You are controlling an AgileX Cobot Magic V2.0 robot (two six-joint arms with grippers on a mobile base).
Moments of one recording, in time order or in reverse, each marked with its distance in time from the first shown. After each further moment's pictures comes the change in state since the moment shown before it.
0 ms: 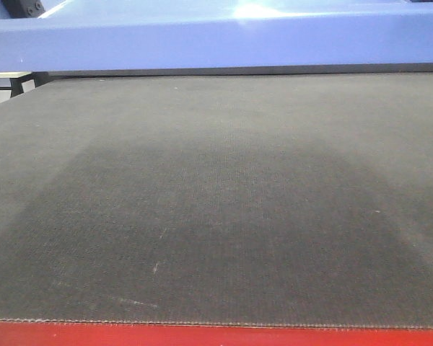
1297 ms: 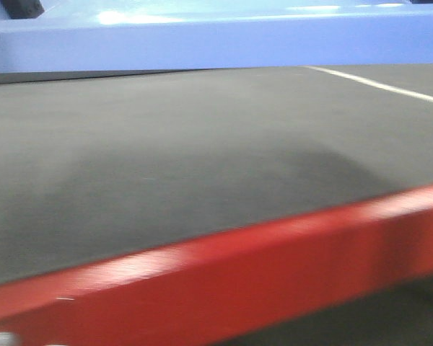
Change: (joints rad) left arm 0.000 0.000 0.000 -0.001 0.000 0.000; right arm 0.000 0.000 0.000 0.000 0.000 0.000
